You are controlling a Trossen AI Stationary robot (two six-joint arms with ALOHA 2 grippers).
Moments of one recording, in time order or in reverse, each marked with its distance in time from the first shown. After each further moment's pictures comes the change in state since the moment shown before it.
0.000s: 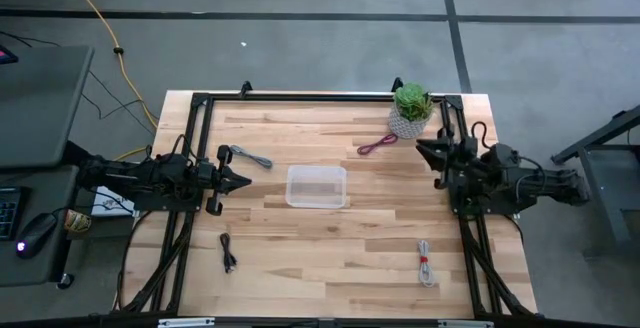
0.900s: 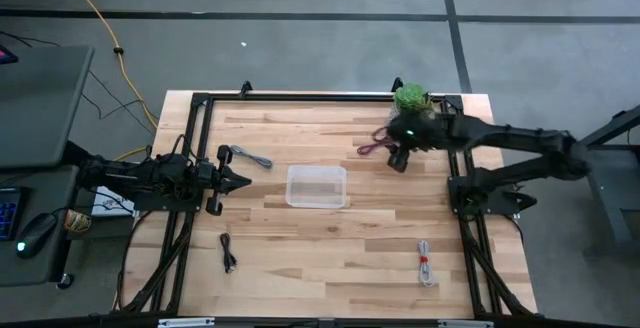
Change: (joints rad) left arm 0.000 0.000 0.000 0.000 0.000 0.000; right arm -0.188 1.032 0.826 -1.111 0.043 -0.046
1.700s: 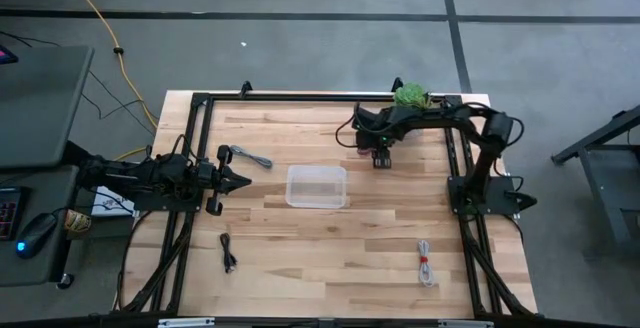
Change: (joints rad) left arm 0.000 0.000 0.000 0.000 0.000 0.000; right arm -0.169 0.647 0.134 0.066 -0.072 -0.513
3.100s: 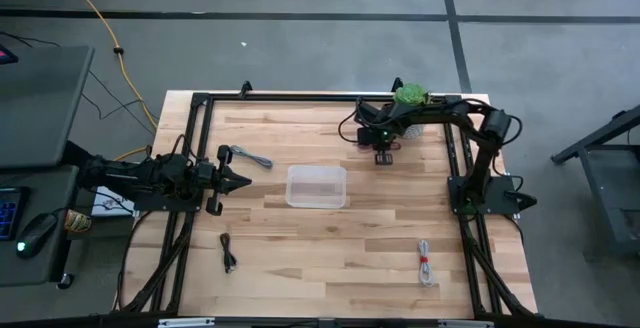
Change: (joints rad) left arm 0.000 0.000 0.000 0.000 0.000 0.000; right arm -0.070 0.020 -0.003 -0.002 -0.054 -0.070
